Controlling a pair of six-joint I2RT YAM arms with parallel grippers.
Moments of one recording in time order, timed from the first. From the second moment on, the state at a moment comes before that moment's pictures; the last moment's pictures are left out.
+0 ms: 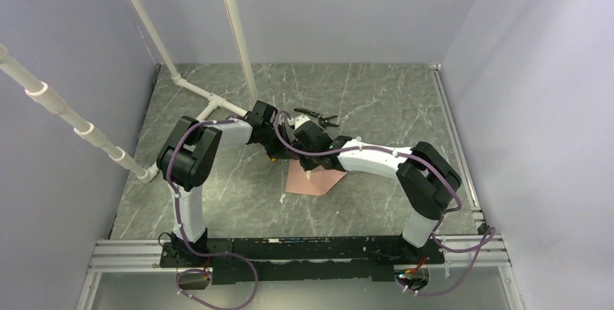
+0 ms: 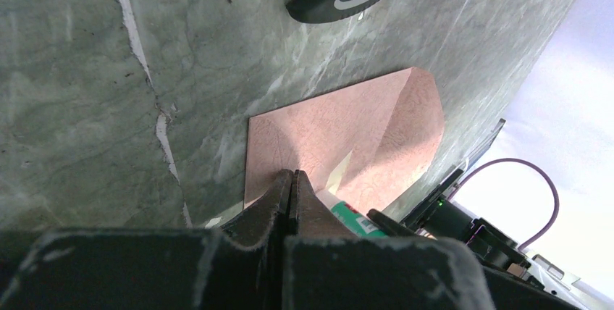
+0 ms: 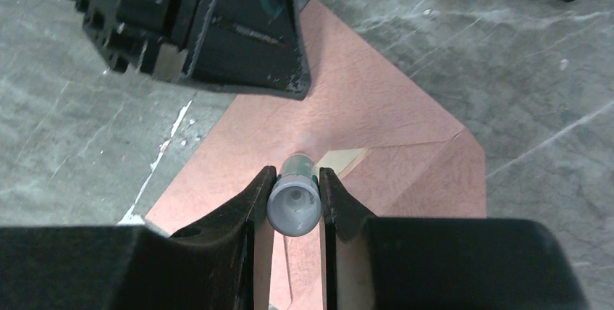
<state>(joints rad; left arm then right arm) -0.45 1.97 1.12 -0.17 0.55 -0.76 0.86 1.72 1.05 -0.24 0.13 0.26</state>
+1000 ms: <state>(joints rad) -0.44 1.97 1.23 -0.26 0.53 -0.65 0.45 1.39 0.93 -0.28 -0.20 0.47</state>
